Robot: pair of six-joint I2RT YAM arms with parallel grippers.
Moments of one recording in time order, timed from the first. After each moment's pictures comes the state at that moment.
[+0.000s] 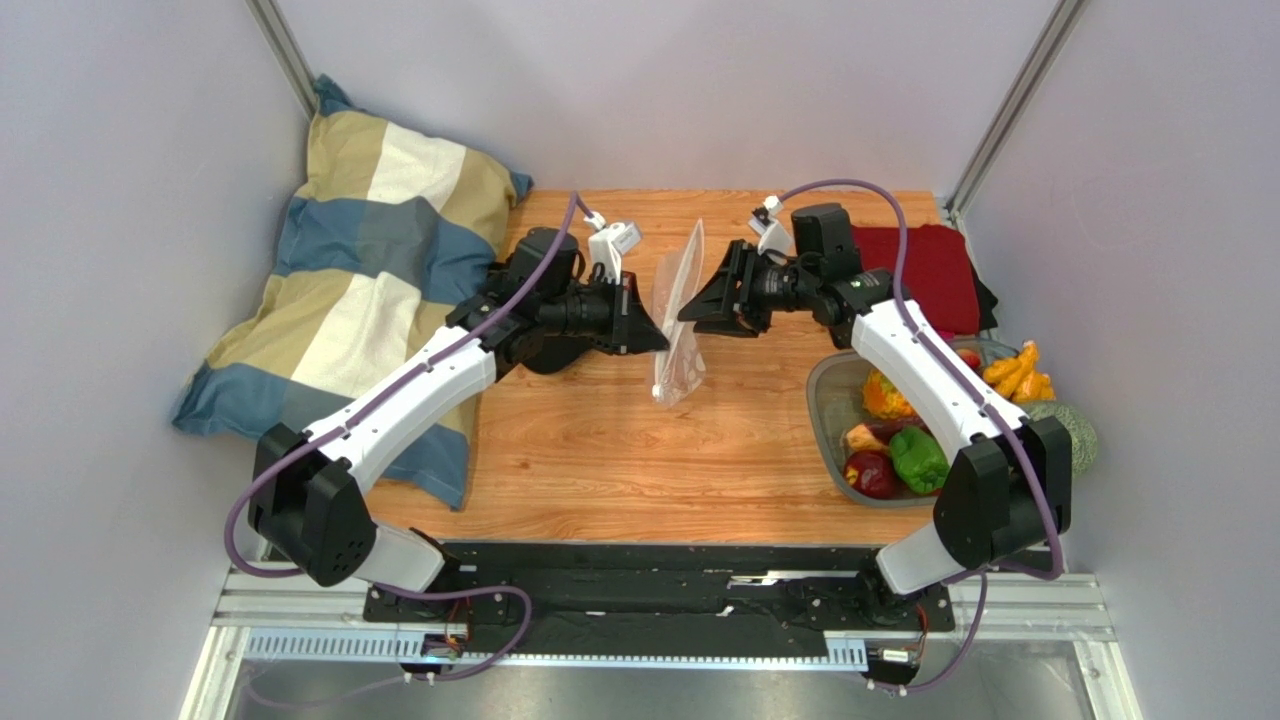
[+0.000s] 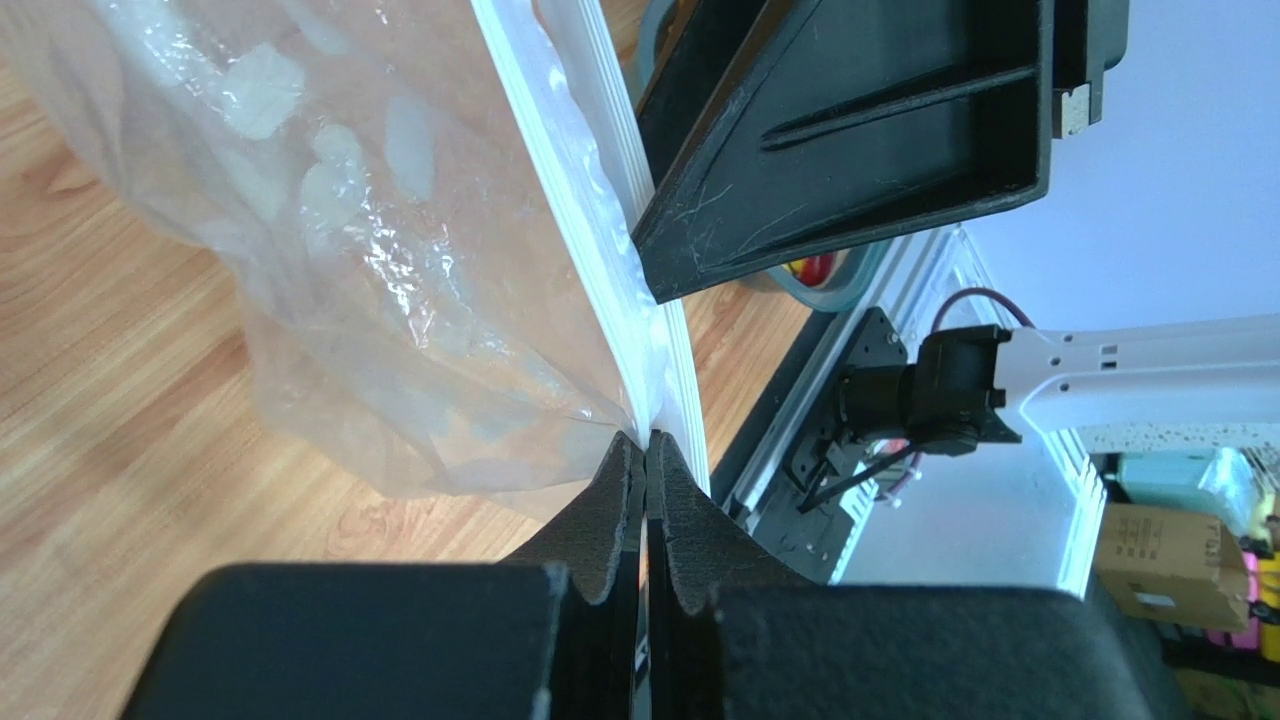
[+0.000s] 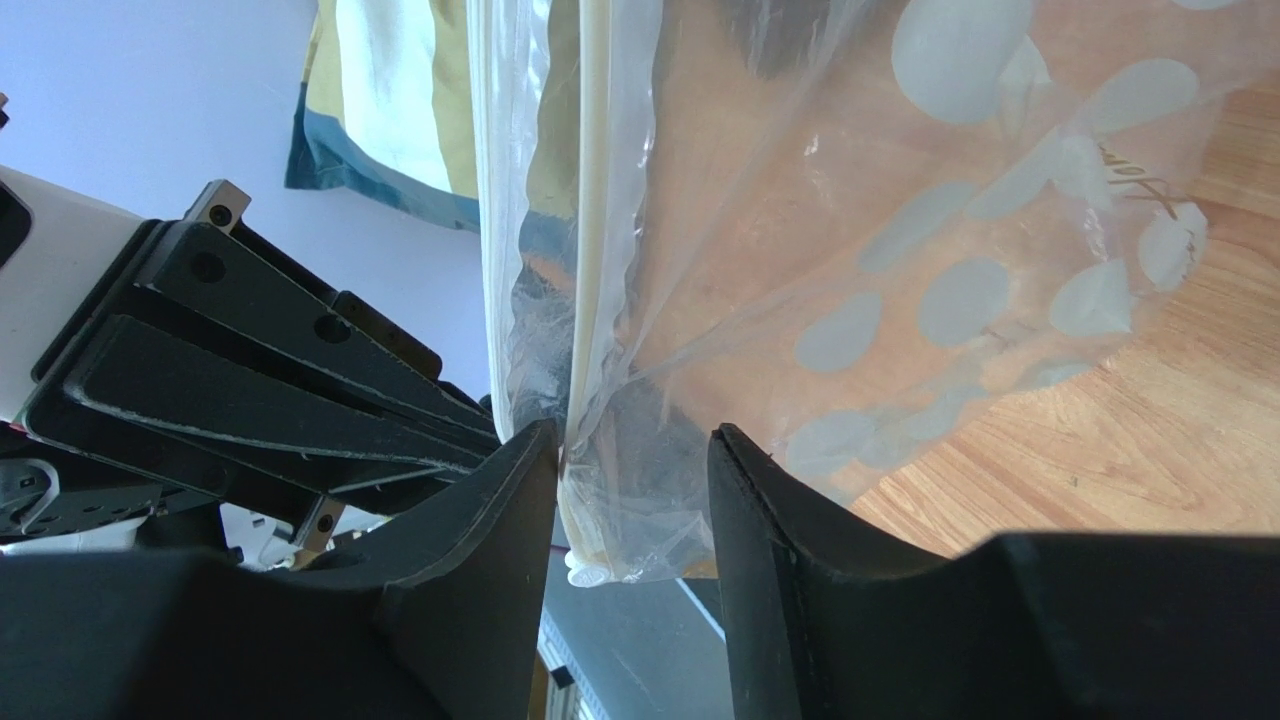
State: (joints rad) left arm -0.59 1.43 1.22 -0.29 0.58 -0.44; right arm 0.35 1.50 1.30 -0.44 -0.73 0.77
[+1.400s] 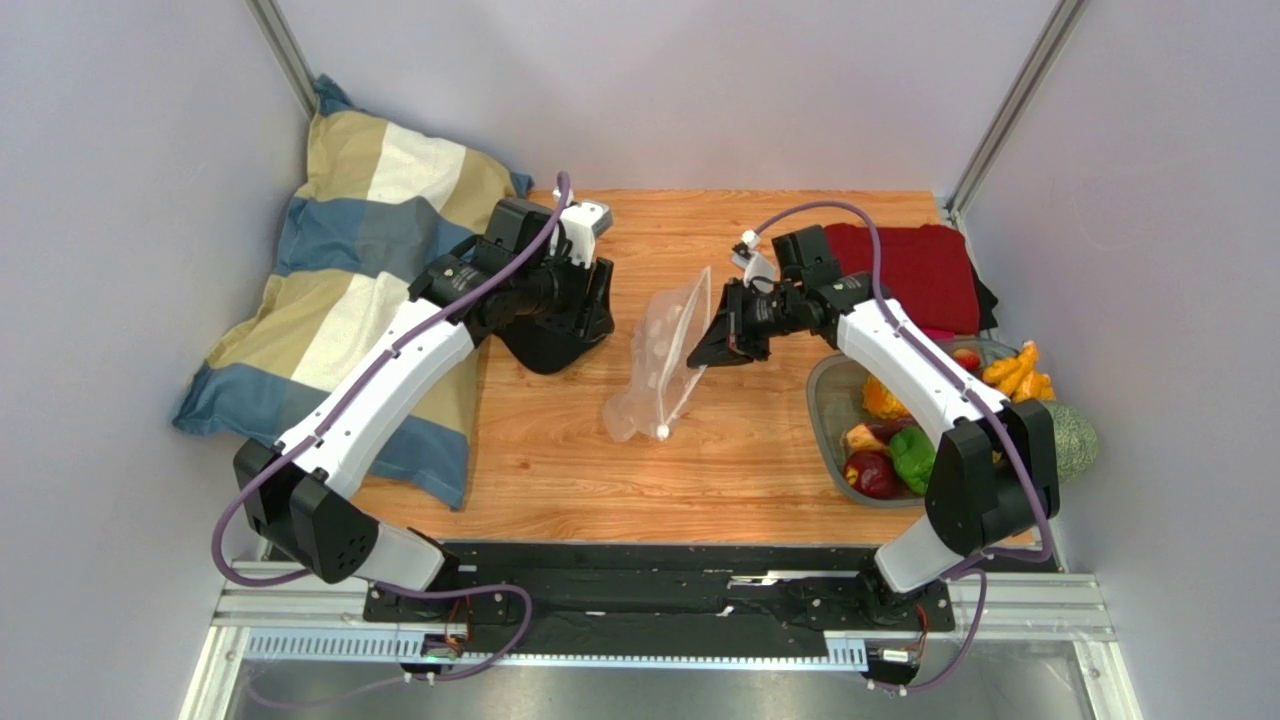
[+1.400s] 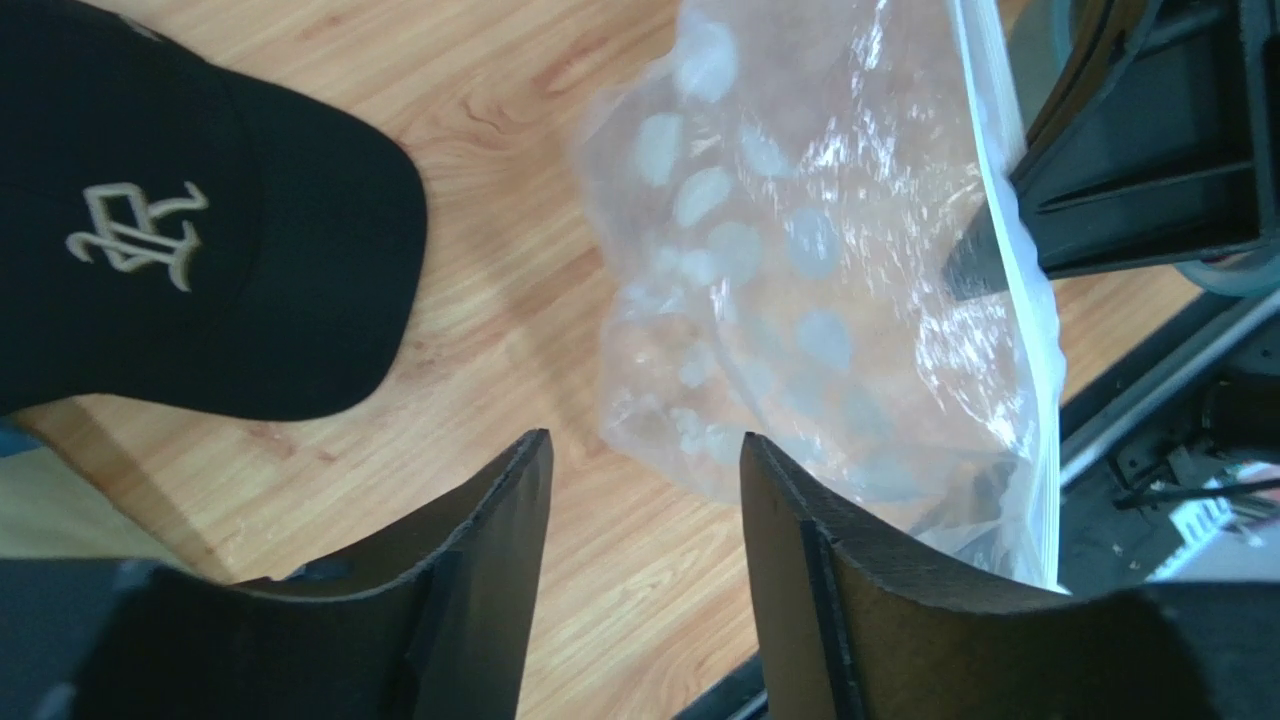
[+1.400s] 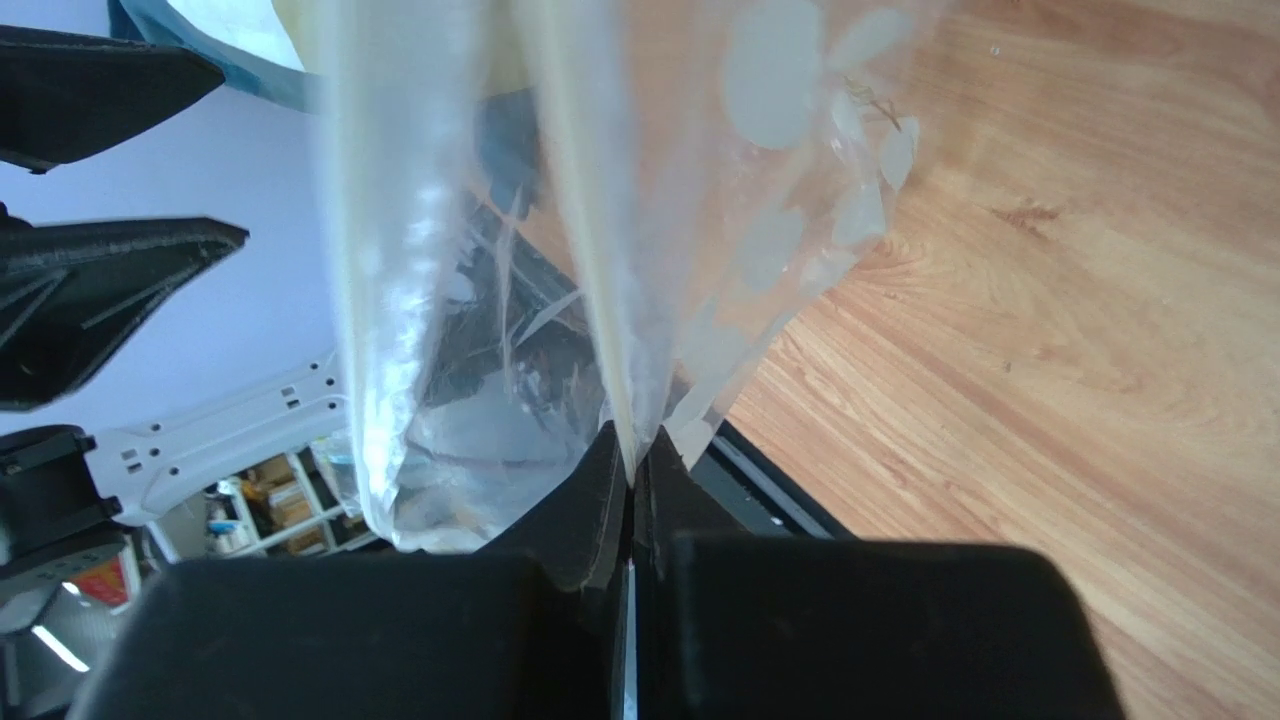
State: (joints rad) left arm -0.53 1.44 1.49 -0.79 0.21 -0.10; right arm 0.38 1.56 1.28 -0.62 -0.75 0.59
